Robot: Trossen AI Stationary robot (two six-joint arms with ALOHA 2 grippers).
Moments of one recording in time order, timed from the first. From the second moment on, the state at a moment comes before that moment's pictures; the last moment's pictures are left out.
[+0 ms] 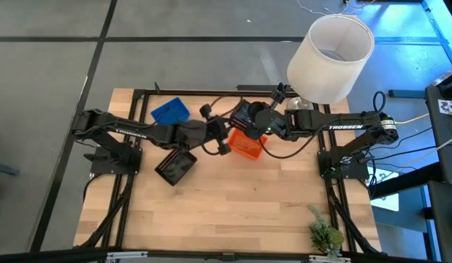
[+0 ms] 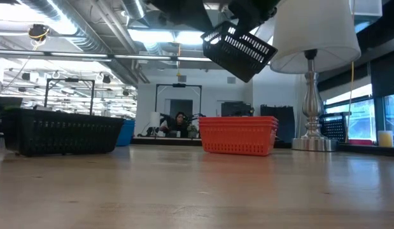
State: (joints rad) left arm -0.04 1.49 1.11 0.17 -0.67 0.15; right arm 0.00 1.47 1.36 -0.62 0.83 0.00
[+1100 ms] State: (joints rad) left arm -0.02 1.50 1.11 0.24 -0.73 0.22; right arm -0.01 1.47 1.36 -0.62 0.83 0.00
